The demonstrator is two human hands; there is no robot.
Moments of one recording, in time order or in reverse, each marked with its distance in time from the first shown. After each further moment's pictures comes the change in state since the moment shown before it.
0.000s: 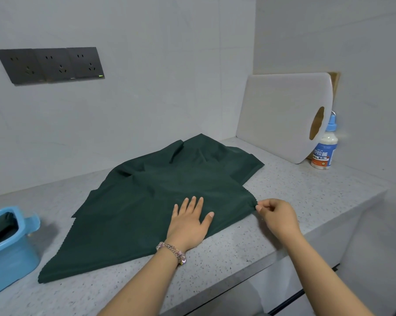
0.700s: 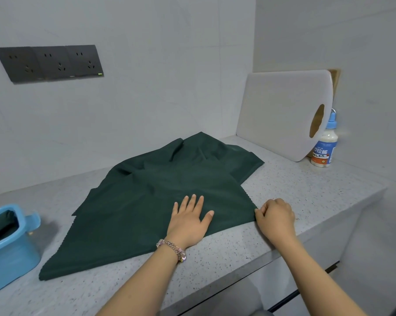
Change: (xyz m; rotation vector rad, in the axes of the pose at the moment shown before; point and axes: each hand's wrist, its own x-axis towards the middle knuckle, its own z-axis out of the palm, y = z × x) left_hand 0.001 0.000 0.000 0.014 -0.021 -0.001; right_hand 0.007 0.022 0.017 -0.557 0.163 -0.157
